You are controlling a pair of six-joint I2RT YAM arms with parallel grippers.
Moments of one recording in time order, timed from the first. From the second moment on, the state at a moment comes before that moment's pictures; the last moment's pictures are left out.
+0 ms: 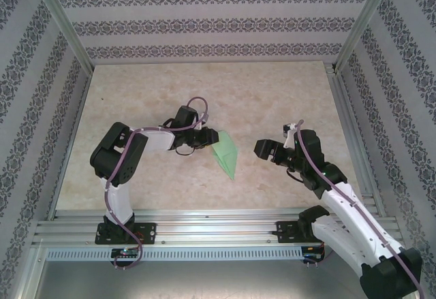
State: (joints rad) left arm -0.50 1.92 1.00 0.11 0.60 -0.77; right arm 0.35 0.77 0.55 -0.41 -0.30 0.61
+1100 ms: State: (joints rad) left arm -0.46 1.76 1.04 -0.05 0.94 -0.37; right arm 0.32 1.54 0.69 0.13 -0.84 0.51
